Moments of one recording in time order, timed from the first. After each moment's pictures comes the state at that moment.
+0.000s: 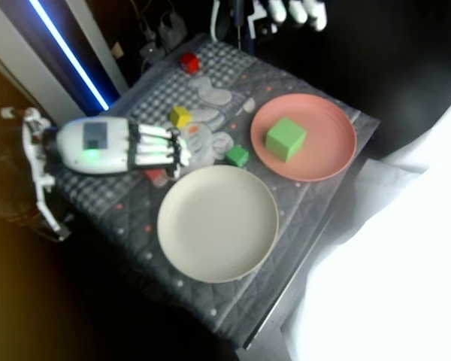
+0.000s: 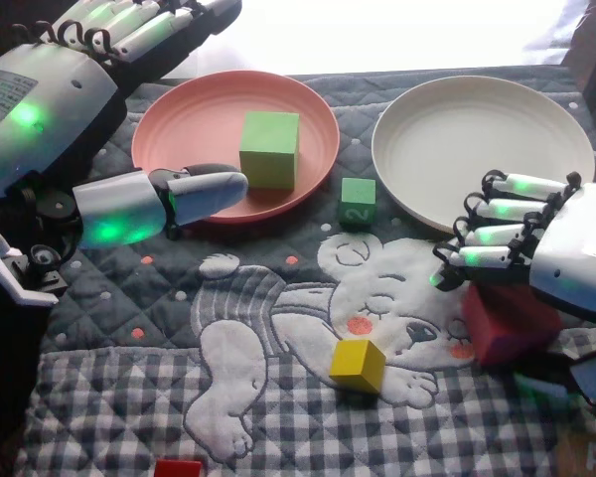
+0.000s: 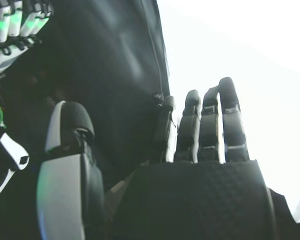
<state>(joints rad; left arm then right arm) 0.88 -0.89 0.95 -0.15 -1.13 0.40 -0.81 -0.93 0.97 2.99 -0.80 2.16</state>
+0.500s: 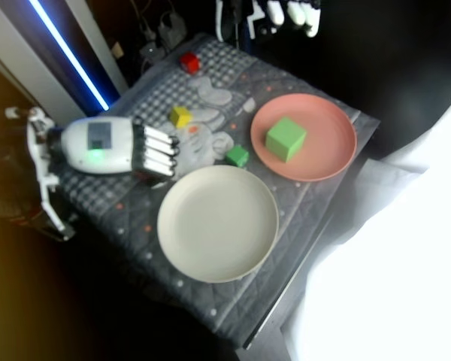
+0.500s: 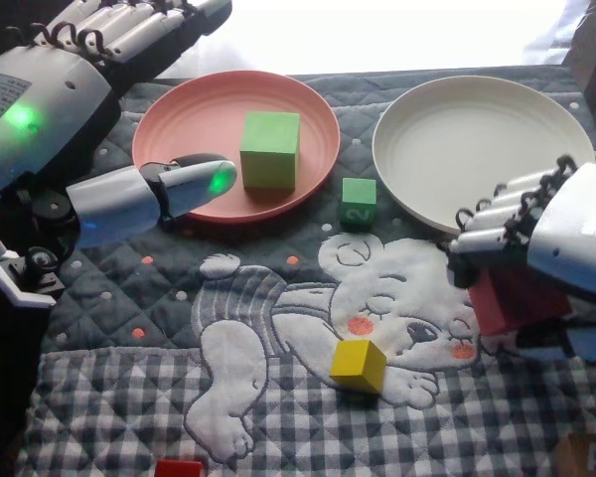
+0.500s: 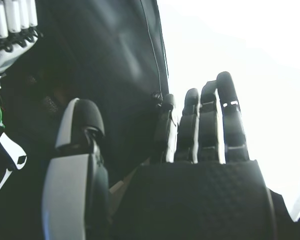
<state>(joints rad) 0.89 -0.89 0.95 -0.17 -1.15 0.40 -0.77 -0.90 0.96 2.99 -0.82 2.17</state>
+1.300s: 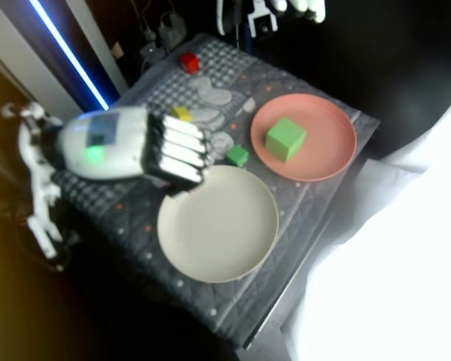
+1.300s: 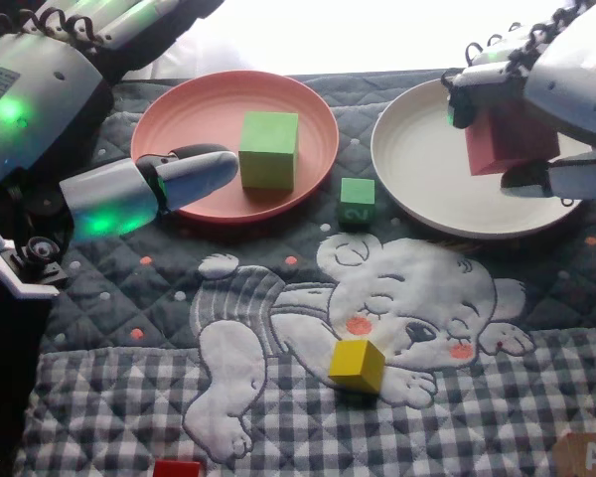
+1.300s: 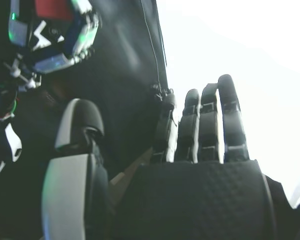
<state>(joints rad) 0.90 -0.89 0.94 -0.15 -1.21 0.40 -0.54 -1.01 1.22 2.98 -0.73 2.16</state>
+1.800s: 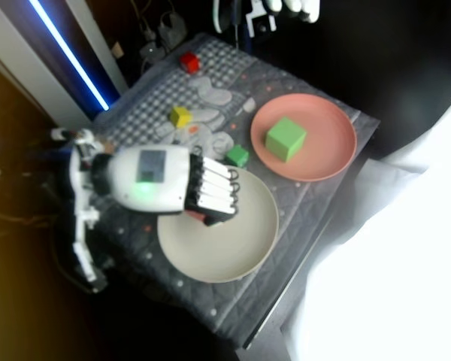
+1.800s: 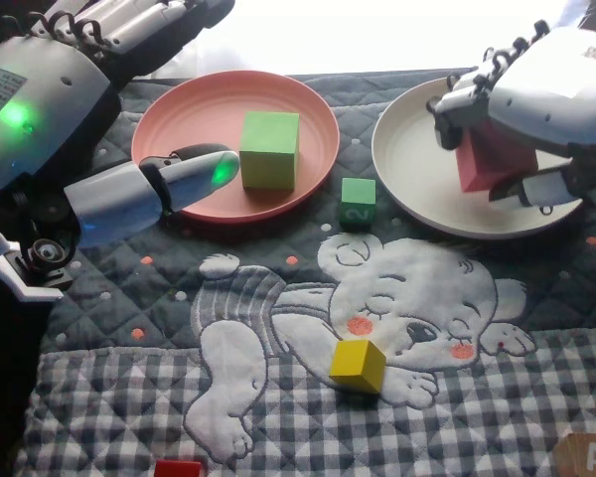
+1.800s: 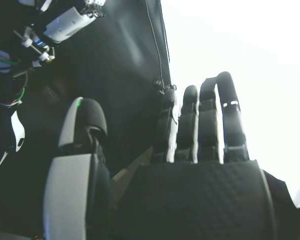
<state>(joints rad) 0.90 -0.89 0.94 -0.13 -1.21 0.40 -0.51 -1.11 1.31 2.98 -0.57 2.16</state>
